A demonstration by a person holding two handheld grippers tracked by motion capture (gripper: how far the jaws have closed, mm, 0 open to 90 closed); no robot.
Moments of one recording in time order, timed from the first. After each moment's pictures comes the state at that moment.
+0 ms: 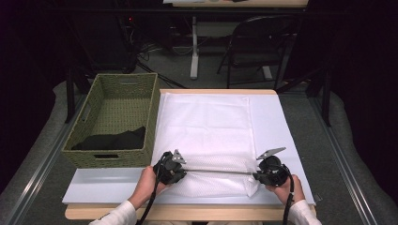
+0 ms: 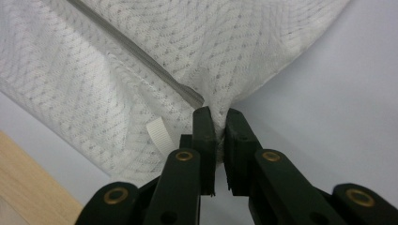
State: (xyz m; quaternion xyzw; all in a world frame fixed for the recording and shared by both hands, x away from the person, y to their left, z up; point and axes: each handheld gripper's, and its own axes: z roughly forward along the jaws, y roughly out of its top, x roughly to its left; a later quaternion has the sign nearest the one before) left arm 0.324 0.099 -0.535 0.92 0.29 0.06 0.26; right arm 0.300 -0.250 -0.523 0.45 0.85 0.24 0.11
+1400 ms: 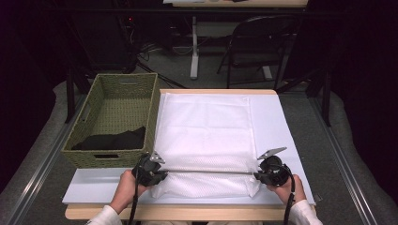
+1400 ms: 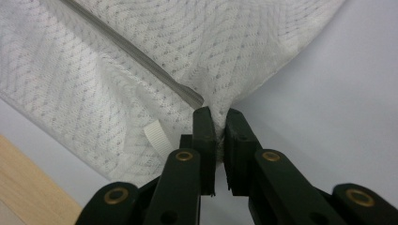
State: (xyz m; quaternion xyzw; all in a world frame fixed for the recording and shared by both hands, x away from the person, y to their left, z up) left arm 0.316 0.157 -0.531 0.90 0.35 0.07 0.24; right arm 0.300 -0.253 -0.522 0.45 0.85 0.23 0.11
